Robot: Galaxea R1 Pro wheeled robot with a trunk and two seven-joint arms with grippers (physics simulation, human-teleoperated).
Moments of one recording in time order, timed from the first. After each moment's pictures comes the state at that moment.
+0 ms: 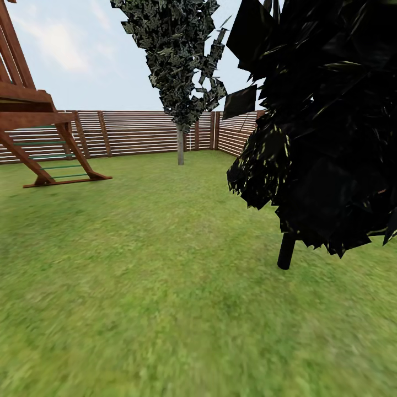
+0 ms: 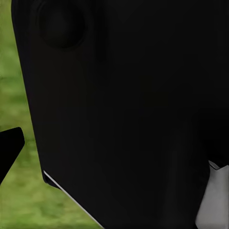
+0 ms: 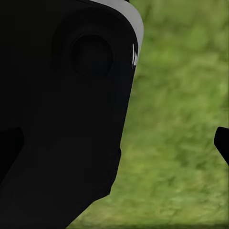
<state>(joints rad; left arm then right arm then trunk) 0.02 0.00 -0.01 -0.08 -0.01 0.00 -0.12 -0.10 -0.04 0.16 0.05 0.01 -0.01 0.01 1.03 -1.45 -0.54</state>
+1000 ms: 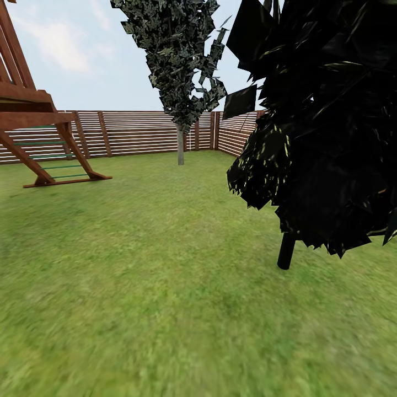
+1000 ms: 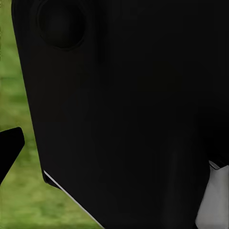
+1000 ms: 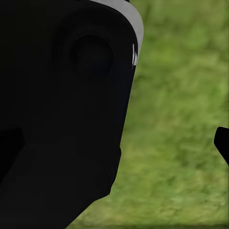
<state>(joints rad) 0.02 0.00 -0.01 -0.08 -0.01 0.00 -0.12 -0.10 -0.04 0.16 0.05 0.01 -0.01 0.01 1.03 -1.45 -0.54</state>
